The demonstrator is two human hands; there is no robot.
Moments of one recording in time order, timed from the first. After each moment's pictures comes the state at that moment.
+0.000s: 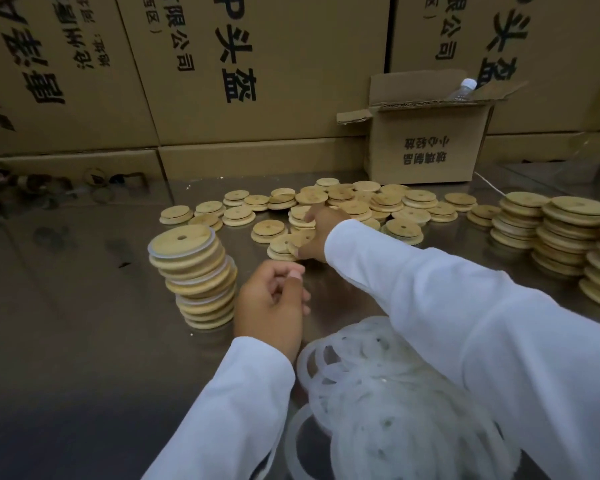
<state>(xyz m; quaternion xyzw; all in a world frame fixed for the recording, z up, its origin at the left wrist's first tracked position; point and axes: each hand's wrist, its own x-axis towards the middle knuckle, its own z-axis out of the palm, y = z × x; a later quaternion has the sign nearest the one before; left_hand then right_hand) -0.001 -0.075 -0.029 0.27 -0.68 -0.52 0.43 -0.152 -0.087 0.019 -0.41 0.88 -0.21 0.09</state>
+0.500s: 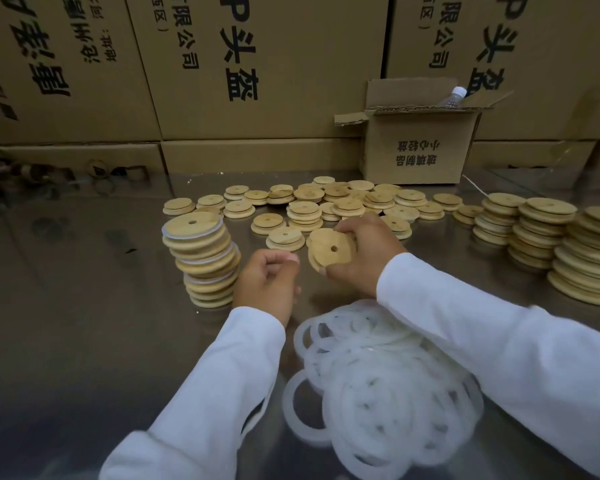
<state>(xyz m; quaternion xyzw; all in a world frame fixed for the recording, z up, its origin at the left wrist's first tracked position) 0.005 -0.074 -0.021 0.30 -0.62 -0.61 0.39 -0.119 -0.002 0.007 -0.41 0.86 -0.30 0.00</state>
